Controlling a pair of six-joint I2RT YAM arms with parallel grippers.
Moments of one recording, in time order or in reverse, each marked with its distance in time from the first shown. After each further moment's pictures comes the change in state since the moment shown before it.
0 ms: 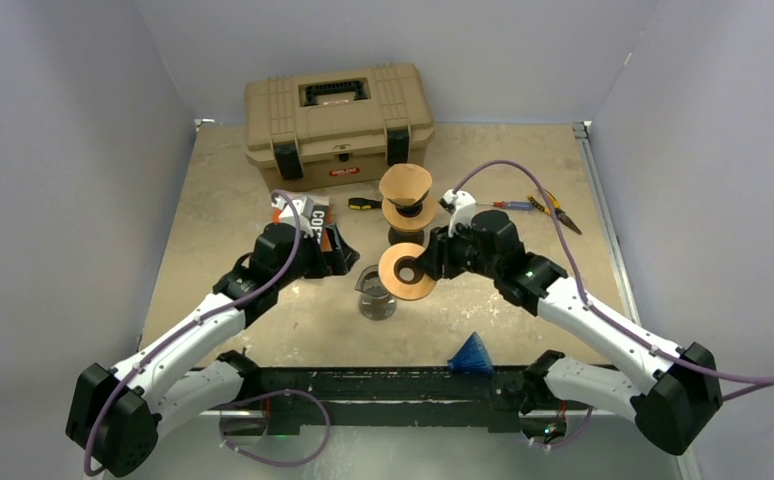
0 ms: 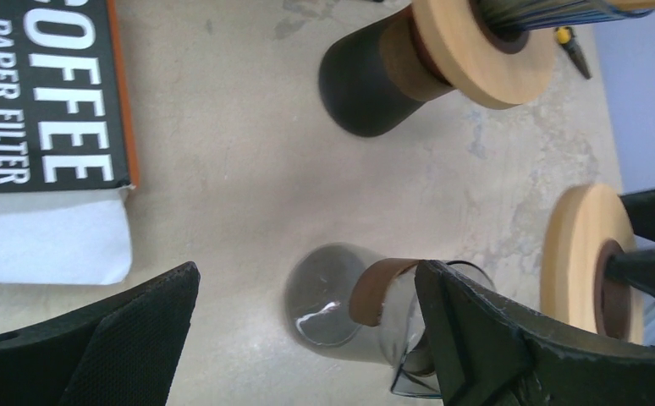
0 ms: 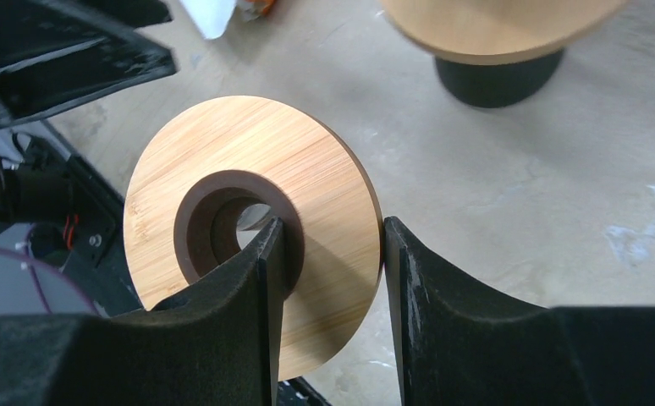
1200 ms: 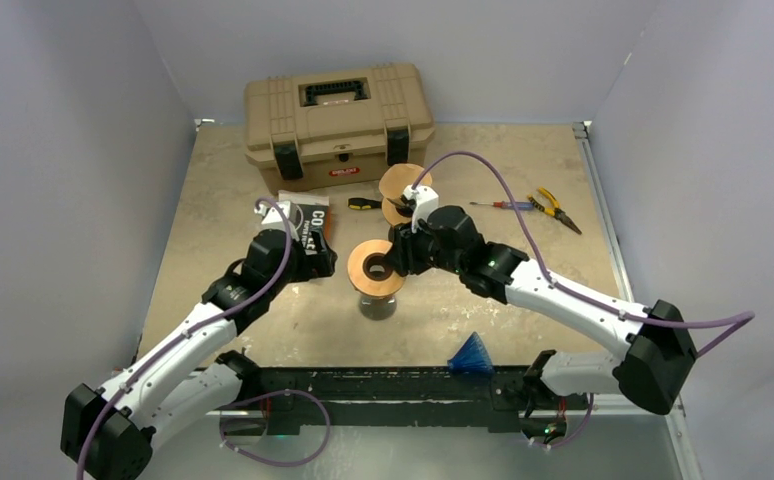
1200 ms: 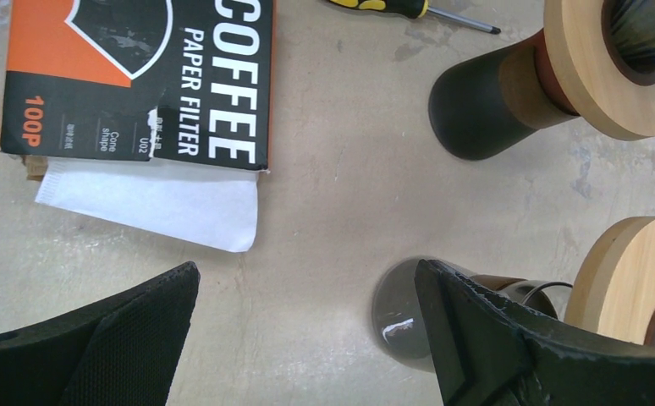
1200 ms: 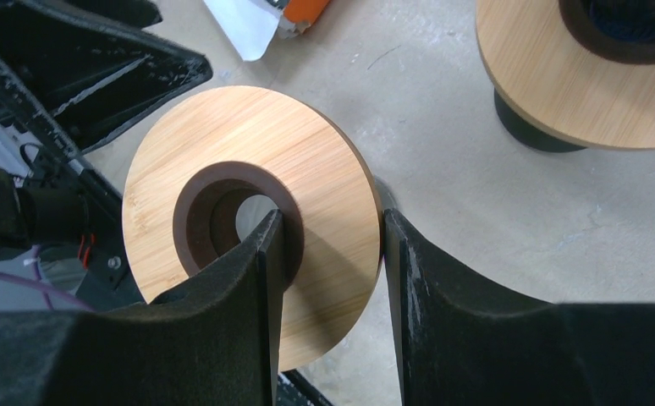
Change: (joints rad) left arm 0.000 -0.087 0.004 -0.172 -0.242 0.050; right arm 0.212 0.212 0.159 0.045 0.161 0.053
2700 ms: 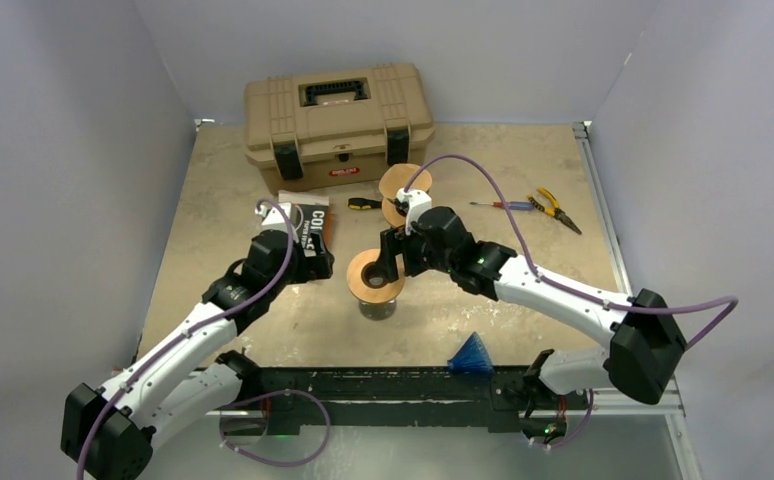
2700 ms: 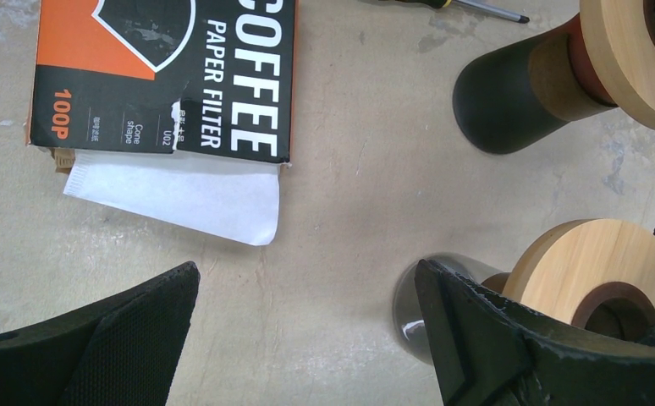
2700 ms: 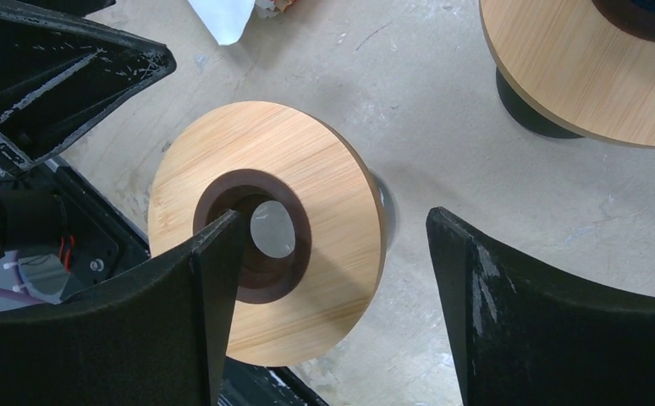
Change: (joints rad) left arm 0.000 -0.003 0.000 -0.037 -0.035 0.026; right arm 0.006 0.078 0.011 0.001 0.015 0.012
